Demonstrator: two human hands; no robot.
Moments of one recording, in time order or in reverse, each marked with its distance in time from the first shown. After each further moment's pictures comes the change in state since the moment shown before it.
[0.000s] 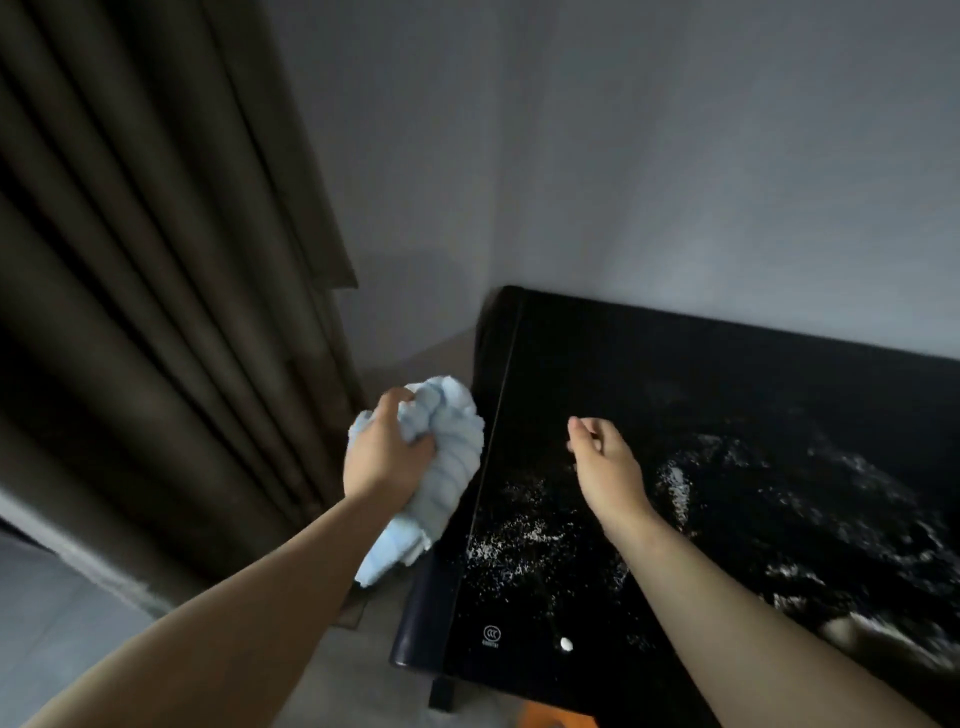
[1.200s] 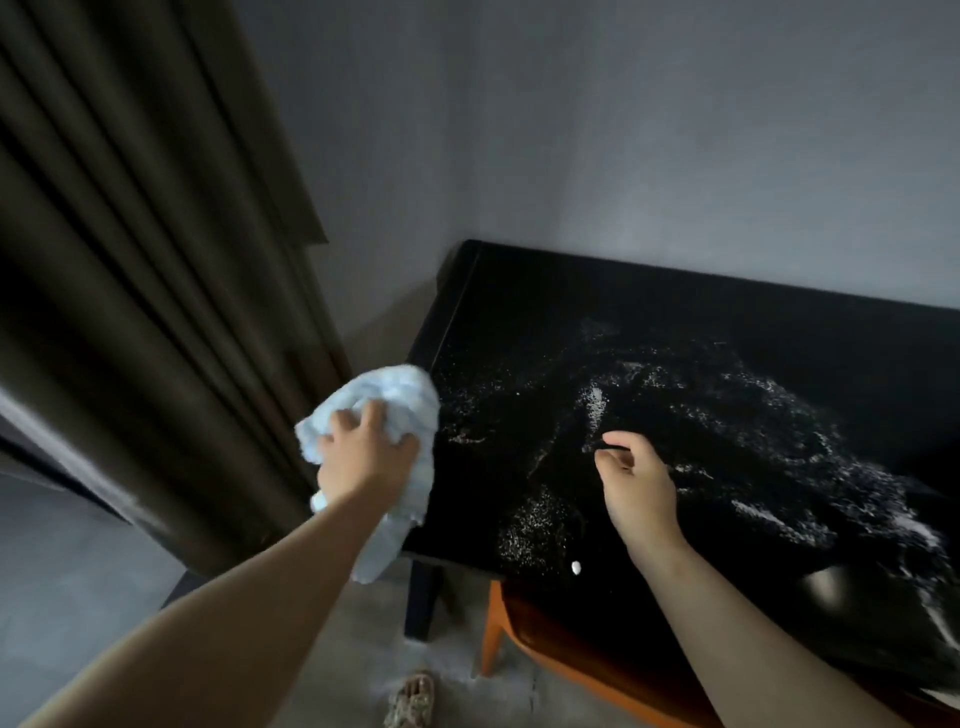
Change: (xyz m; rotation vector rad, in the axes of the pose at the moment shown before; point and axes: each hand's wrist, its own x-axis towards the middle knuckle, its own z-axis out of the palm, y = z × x) left_hand -0.129 0.013 0.053 0.366 0.022 -0.156; right_hand -0.078 0.104 -0.111 0.078 0.108 0.015
